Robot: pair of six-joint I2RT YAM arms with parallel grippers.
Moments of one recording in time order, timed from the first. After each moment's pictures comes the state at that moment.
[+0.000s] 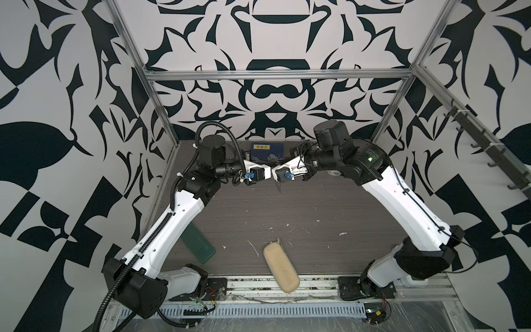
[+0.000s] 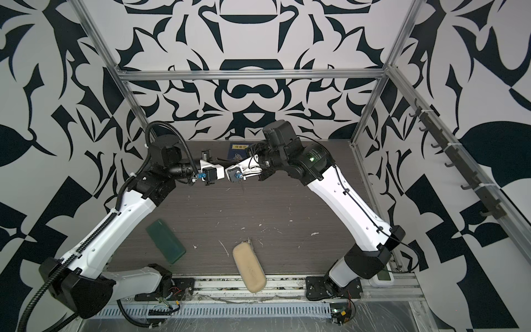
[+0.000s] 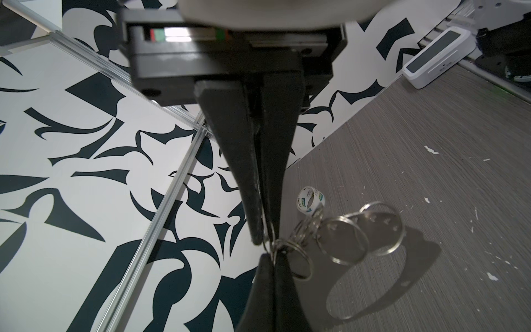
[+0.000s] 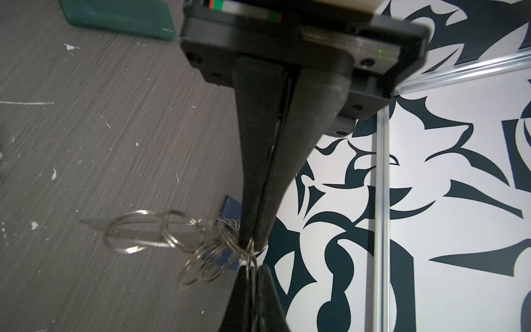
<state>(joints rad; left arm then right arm) -0.48 1.25 1.28 -0.23 0.88 1.10 0.75 1.55 1.97 -0.98 -0.25 -1.39</state>
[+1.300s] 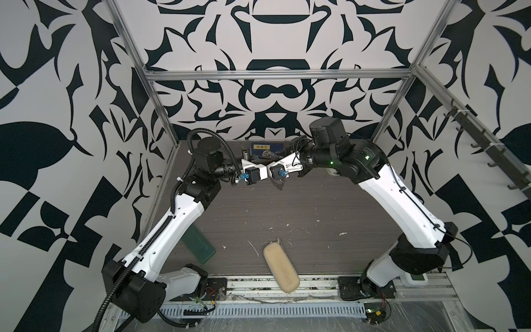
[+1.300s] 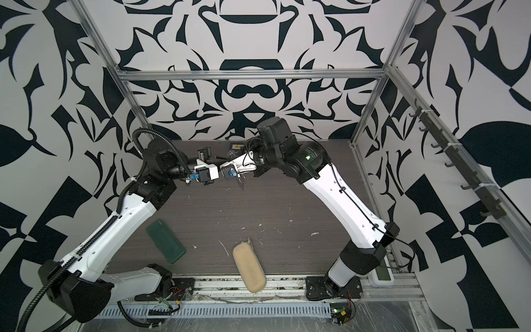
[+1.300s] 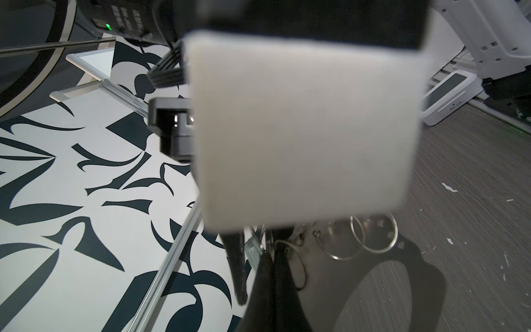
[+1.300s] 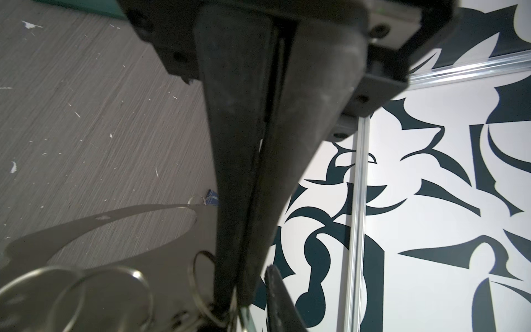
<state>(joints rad) -0.48 1.22 1.22 0.01 0.97 0.95 0.78 1.59 2.04 -0.95 -0.17 -1.39</state>
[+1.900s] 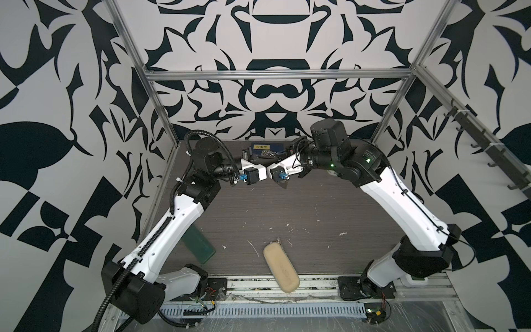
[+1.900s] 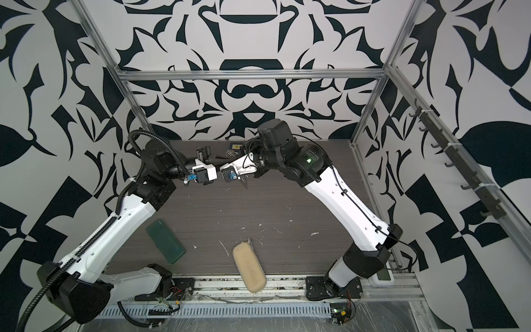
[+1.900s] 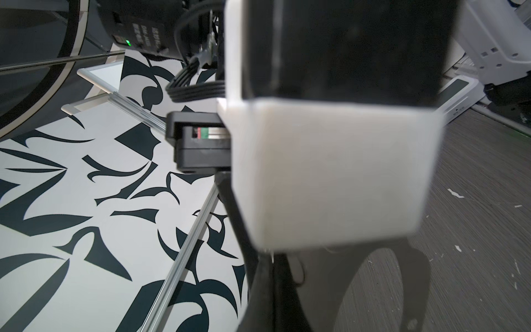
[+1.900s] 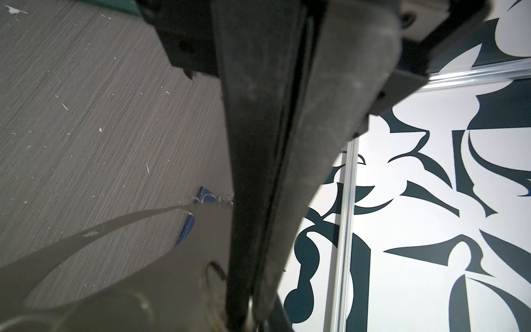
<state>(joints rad) -0.48 1.21 1.22 0.04 0.98 0.93 0.79 1.56 2.00 -0.92 -0.15 -1.41</state>
